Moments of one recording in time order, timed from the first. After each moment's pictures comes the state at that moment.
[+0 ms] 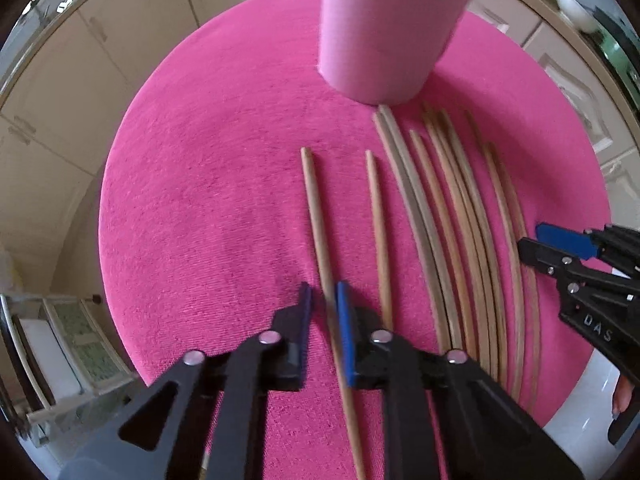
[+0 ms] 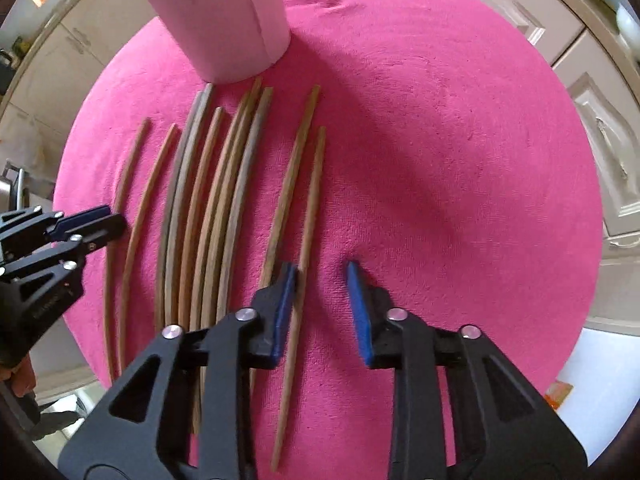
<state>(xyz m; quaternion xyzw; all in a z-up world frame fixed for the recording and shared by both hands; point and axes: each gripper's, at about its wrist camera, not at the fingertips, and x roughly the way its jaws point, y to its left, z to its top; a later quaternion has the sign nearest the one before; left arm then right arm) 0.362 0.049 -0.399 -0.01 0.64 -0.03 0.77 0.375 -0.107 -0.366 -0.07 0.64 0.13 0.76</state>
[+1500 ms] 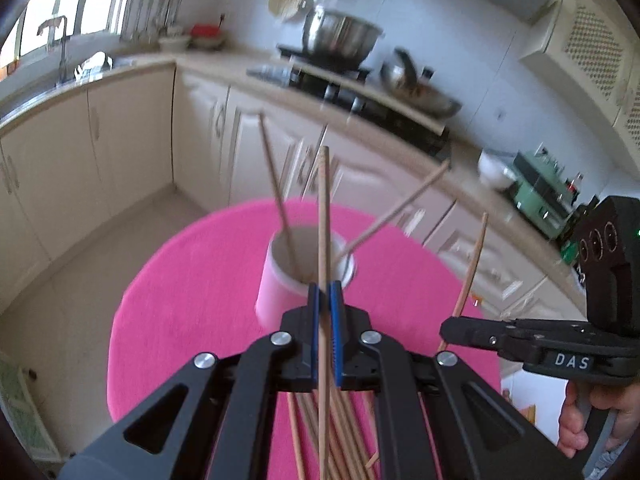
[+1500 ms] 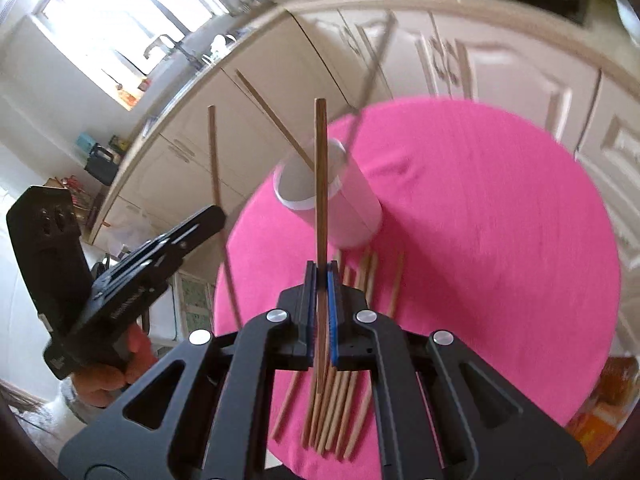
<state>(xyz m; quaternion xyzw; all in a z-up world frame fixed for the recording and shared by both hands) 0.359 0.064 -0.237 -0.12 0.37 -0.10 0.92 0.396 -0.149 -0.234 0.12 0.50 0.28 0.81</state>
